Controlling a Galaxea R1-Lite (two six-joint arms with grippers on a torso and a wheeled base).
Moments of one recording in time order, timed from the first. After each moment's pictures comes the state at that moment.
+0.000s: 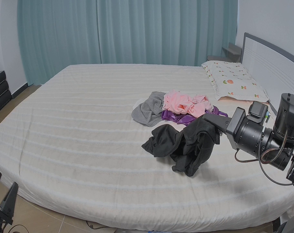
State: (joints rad) left arm -0.03 0.24 -0.19 -0.11 -0.10 -0.19; right arm 0.66 1.51 -0.60 -0.83 -0.02 0.86
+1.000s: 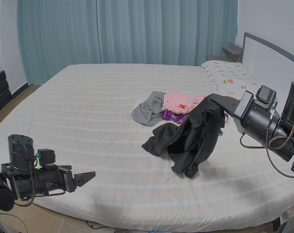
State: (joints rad) left arm -0.31 1.42 -0.31 -0.57 -0.16 -0.22; right arm 0.63 1.49 -0.64 -0.87 -0.03 0.76
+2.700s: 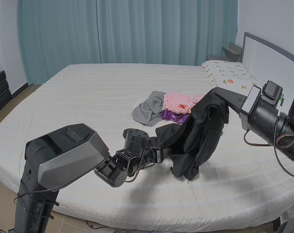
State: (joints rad) left arm -0.61 2.46 -1.21 -0.82 0.04 -0.36; right arm 0.65 1.44 -0.65 -0.87 -0.02 0.76
